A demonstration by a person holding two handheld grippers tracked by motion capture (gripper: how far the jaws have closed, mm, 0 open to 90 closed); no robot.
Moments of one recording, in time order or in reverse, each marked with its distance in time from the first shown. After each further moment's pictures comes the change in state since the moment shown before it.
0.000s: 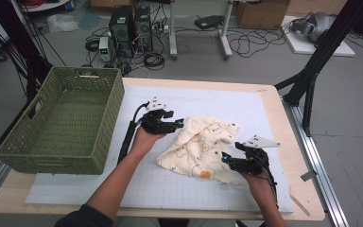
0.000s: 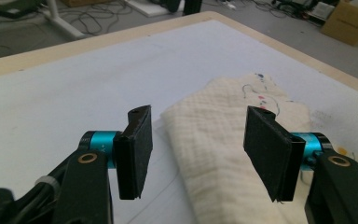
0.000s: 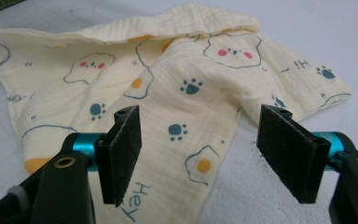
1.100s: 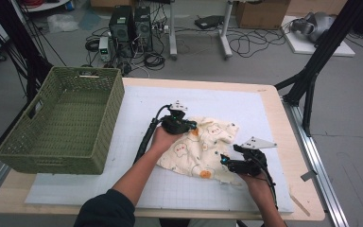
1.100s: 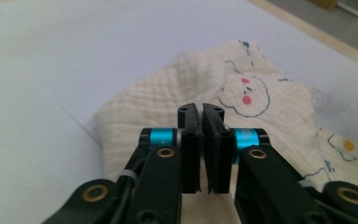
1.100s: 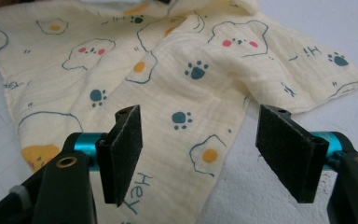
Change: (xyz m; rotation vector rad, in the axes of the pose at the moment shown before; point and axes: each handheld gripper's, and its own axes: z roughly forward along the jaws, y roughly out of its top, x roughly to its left) left arm -0.003 -0.011 0.049 0.112 -0.080 -0.035; right arm 0.001 -0.005 0.006 0.035 0.013 0.000
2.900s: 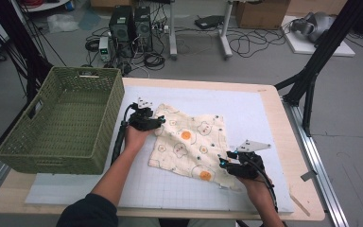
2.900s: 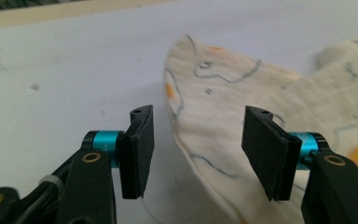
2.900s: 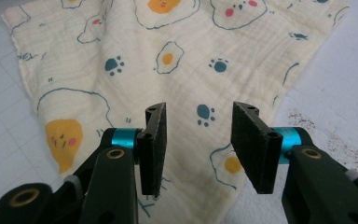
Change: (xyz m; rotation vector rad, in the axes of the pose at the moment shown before) left arm 0.063 -0.027 -0.051 -0.026 0.407 -0.092; right arm 0.013 0.000 0.001 0.088 0.031 -0.041
